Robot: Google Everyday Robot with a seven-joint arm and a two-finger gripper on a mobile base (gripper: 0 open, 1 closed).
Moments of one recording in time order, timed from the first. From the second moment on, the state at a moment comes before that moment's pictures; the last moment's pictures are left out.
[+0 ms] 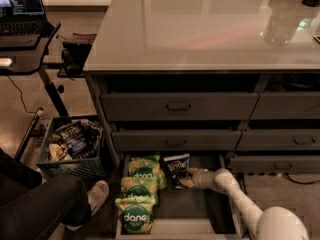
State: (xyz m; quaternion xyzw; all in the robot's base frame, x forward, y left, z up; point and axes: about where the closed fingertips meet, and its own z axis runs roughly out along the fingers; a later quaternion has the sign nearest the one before) arm 0.685 -0.153 0.163 -0.40 0.81 0.18 0.38
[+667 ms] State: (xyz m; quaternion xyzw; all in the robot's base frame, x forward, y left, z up) arm 0.601 -0.174 0.213 -0.42 0.79 0.20 0.40
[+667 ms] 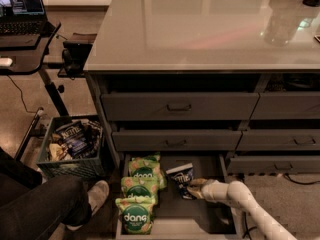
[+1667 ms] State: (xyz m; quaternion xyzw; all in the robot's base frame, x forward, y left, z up) arm 0.534 -0.154 0.241 -0.46 0.77 0.21 0.39
